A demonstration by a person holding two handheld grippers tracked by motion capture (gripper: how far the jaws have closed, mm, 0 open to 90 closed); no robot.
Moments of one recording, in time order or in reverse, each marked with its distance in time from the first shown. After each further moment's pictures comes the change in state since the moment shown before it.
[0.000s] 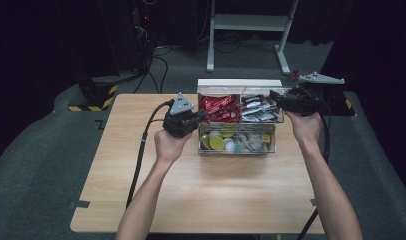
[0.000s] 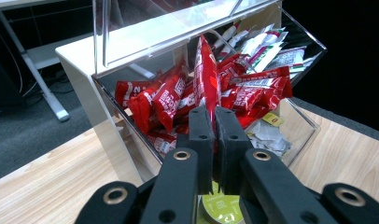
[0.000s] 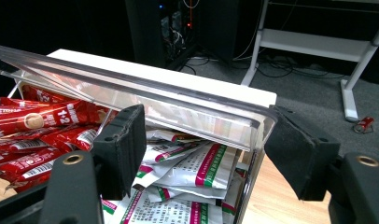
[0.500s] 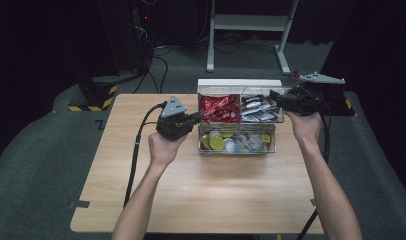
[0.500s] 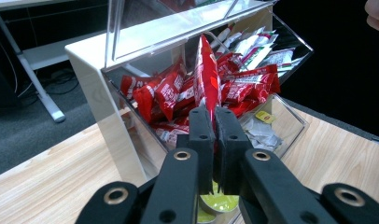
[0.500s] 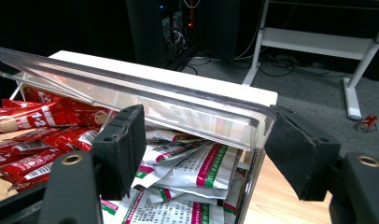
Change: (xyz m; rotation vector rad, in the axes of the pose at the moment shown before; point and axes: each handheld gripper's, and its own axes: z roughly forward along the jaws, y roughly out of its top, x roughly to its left) left arm 0.003 -0.004 -0.020 -0.014 -0.017 -0.013; right arm -0.001 0.000 0.000 0.001 0.007 0.012
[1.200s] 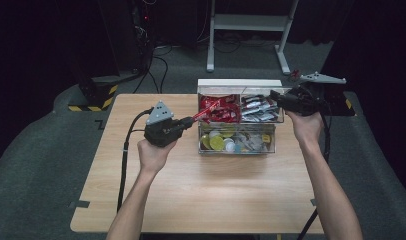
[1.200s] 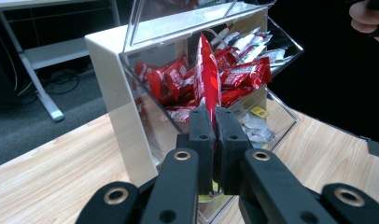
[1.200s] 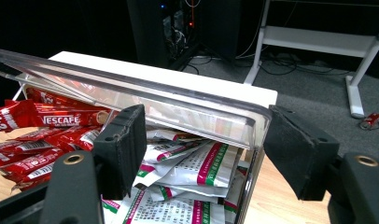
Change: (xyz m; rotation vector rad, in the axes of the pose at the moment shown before) left arm 0.003 -0.014 -0.028 -0.025 0.001 -0.022; right arm -0.001 0.000 -0.001 0.002 0.007 0.010
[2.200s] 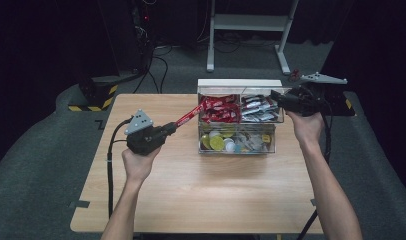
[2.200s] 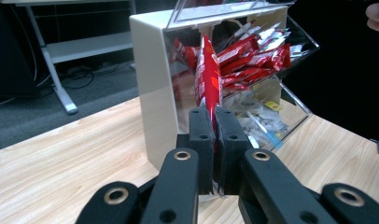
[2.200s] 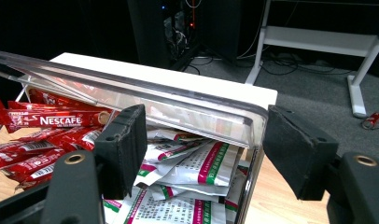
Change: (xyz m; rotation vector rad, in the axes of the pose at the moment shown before) left arm 0.016 -0.030 -0.035 -0.036 0.049 -0.062; right arm -0.001 0.000 -0.001 -0.002 0.005 0.008
